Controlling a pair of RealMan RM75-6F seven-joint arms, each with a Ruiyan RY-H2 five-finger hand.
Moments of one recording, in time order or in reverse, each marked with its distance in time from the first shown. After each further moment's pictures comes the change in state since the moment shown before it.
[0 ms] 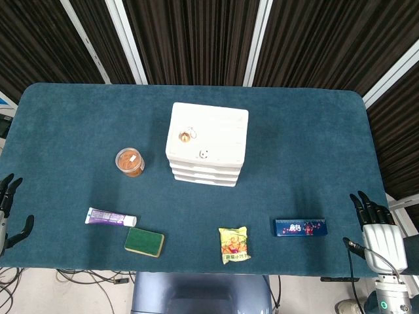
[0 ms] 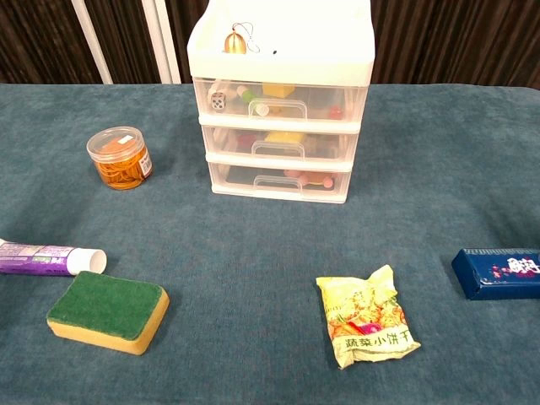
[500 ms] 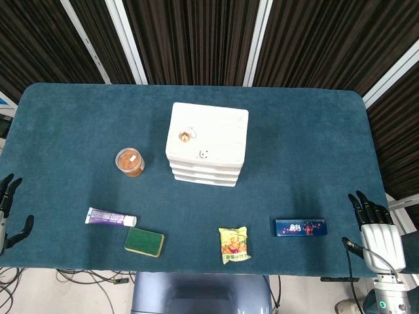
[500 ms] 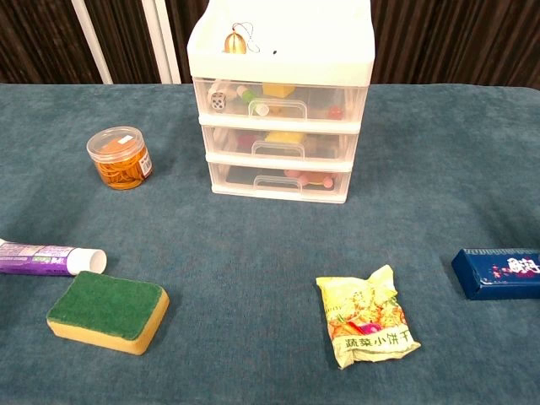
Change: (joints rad) left arm -0.001 0.000 0.002 0.004 0.001 -0.004 -0.007; right arm 0.003 -0.007 -0.001 0.014 -0.009 -0.001 -0.010
